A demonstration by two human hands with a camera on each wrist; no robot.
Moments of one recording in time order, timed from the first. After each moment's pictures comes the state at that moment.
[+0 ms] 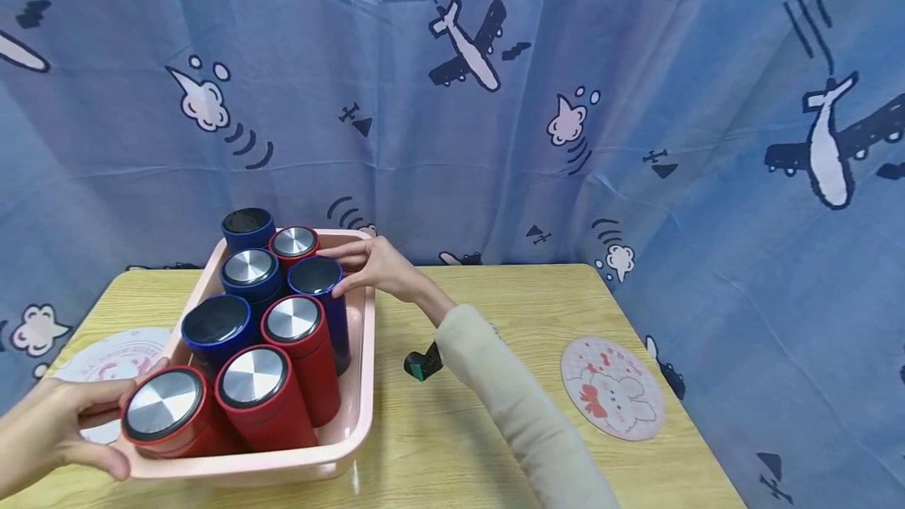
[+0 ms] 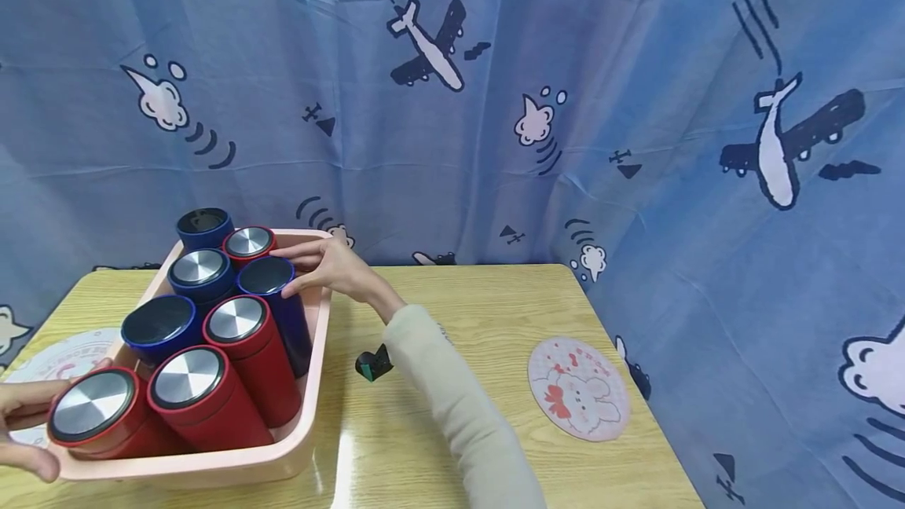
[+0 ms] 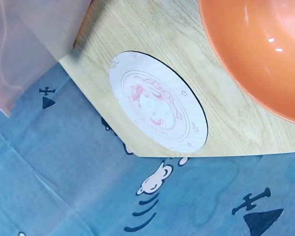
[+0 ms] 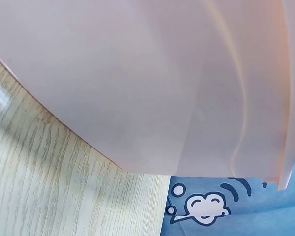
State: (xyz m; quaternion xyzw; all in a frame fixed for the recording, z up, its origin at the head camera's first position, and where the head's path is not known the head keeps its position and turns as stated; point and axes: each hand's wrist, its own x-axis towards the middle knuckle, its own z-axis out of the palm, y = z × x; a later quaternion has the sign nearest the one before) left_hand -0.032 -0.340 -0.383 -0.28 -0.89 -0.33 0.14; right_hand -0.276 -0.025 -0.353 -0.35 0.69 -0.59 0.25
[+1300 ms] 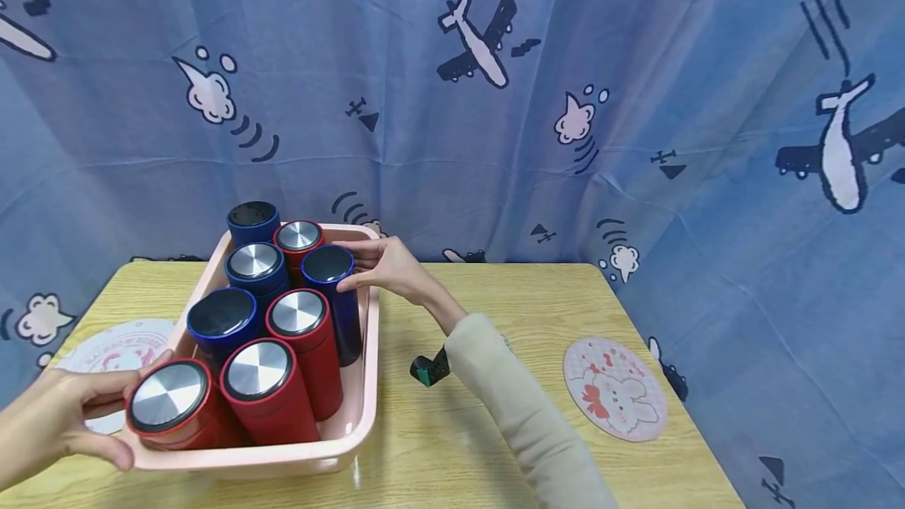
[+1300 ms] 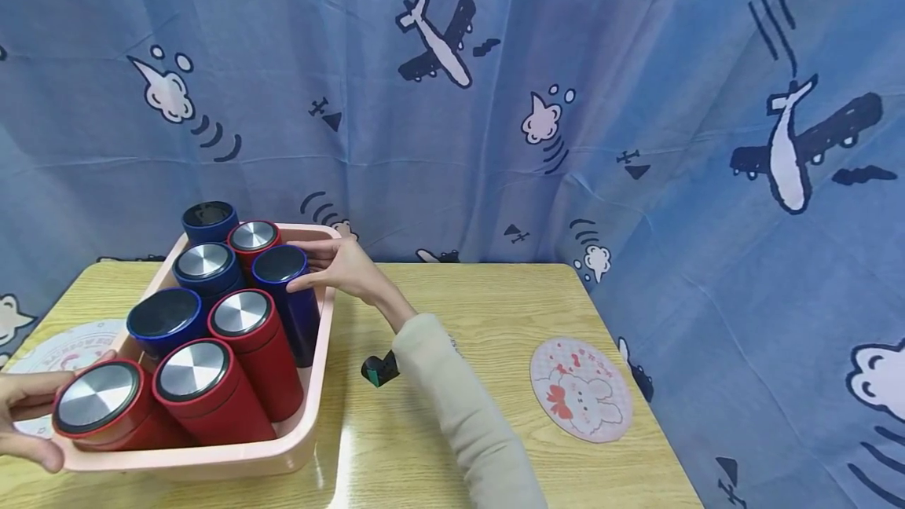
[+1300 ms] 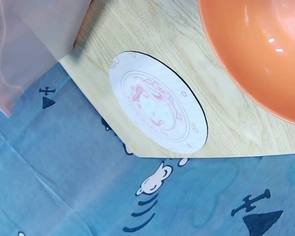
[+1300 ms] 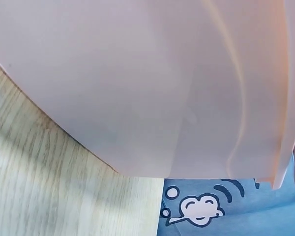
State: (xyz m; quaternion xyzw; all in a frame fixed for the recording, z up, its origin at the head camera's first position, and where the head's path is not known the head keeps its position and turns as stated) left_hand -0.036 -0.344 -0.386 -0.30 -0.89 -0.28 0.20; right_hand -0.270 -0.021 -0.357 -0.33 0.67 -0.62 0.23
